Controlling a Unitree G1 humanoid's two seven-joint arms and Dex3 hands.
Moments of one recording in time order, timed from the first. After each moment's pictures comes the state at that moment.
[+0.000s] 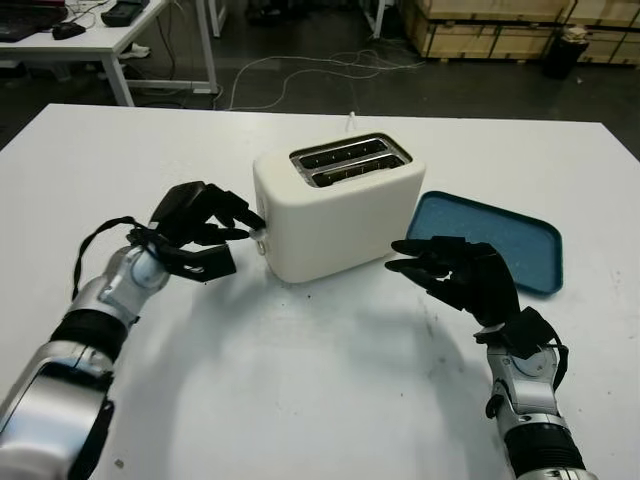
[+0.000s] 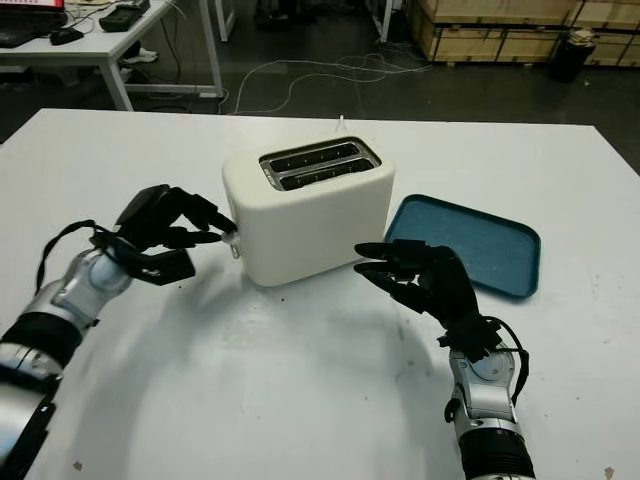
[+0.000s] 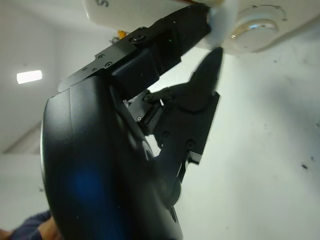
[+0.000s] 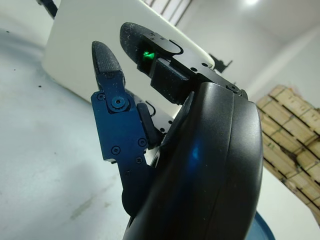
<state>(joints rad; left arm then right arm) -0.73 0.43 -0.29 1.01 0.45 -0.54 0.15 -0.17 -0.20 -0.10 0.46 0.15 -0.60 0.47</state>
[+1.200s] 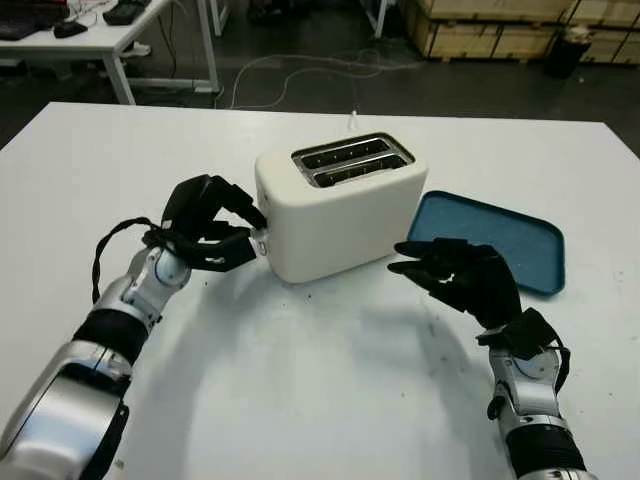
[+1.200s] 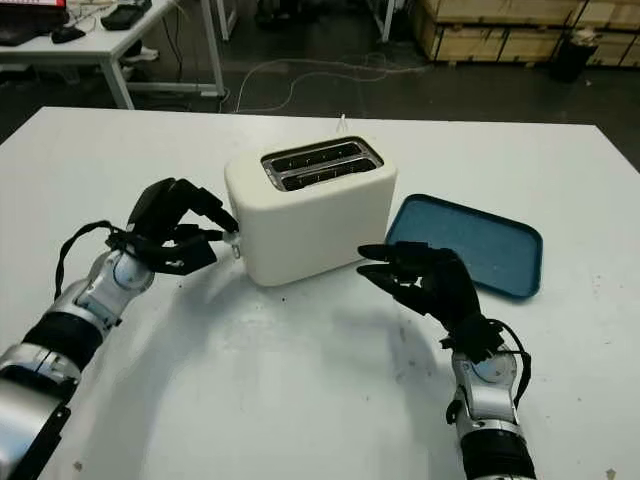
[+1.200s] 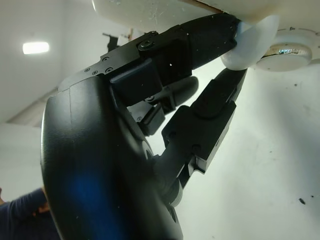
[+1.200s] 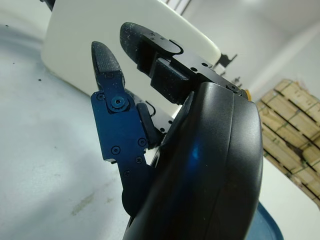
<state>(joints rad) -0.65 0.43 -0.34 0.79 0.40 -0.39 0.21 -0.17 -0.20 -0.11 0.47 0.15 -0.60 0.48</state>
